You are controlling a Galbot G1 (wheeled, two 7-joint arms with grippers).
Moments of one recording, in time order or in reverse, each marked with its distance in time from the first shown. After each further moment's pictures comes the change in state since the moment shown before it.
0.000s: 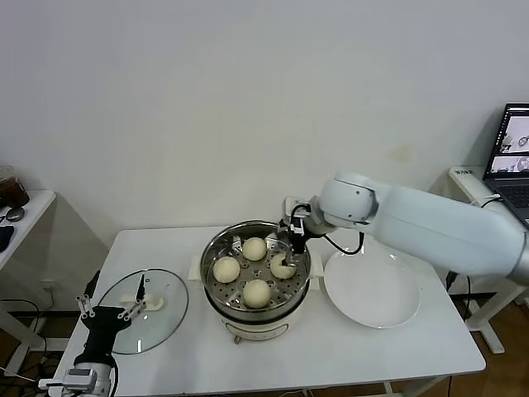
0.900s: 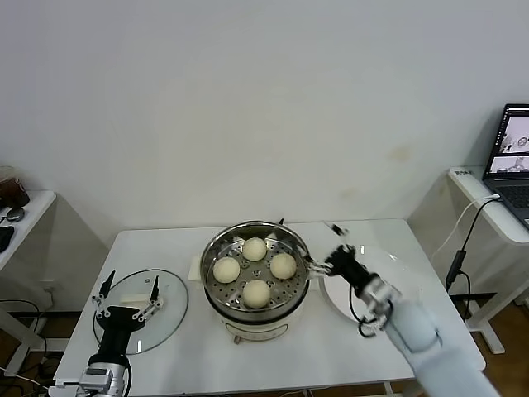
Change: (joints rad) left arm -0.004 -0.015 0.060 -0.012 0.088 0.043 -0.023; right arm -1.502 0.179 1.350 0.135 -0.395 0.853 0.433
